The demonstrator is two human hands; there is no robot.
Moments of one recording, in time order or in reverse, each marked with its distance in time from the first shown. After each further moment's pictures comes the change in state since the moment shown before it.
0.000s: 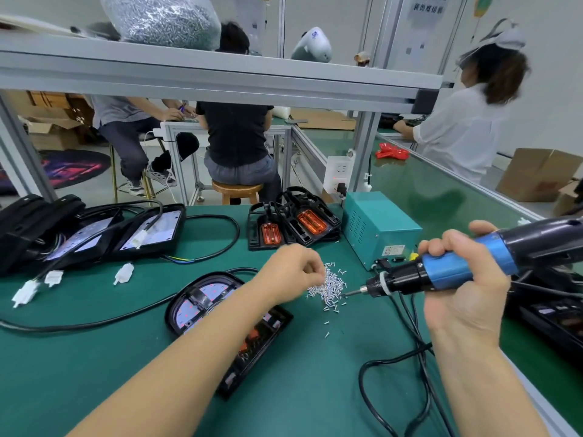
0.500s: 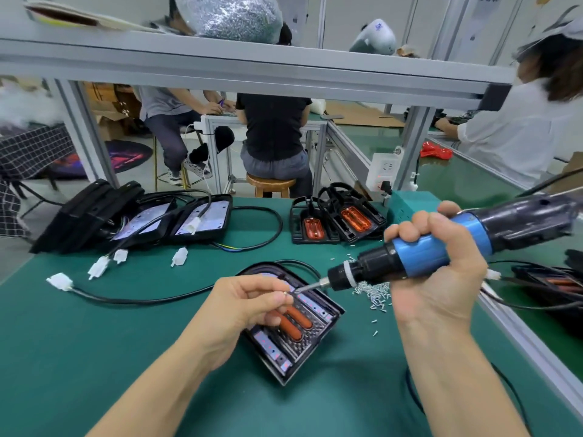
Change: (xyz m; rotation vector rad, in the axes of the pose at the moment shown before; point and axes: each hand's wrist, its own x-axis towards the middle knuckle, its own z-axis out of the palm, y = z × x) left_hand -0.134 -0.049 -0.042 -1.046 0.256 -0.256; right_hand -0.052 0.038 0.085 0.259 -0.127 0.244
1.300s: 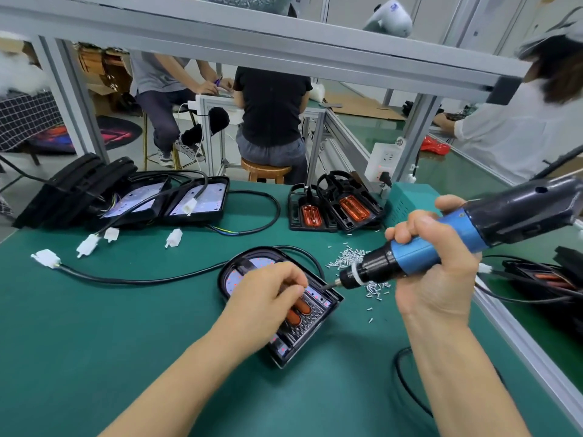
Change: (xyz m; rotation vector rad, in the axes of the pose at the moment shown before) left_hand 0.001 -0.012 0.025 0.700 0.006 0.182; right_hand 0.001 0.006 -0.016 -0.310 -0.070 -0.112
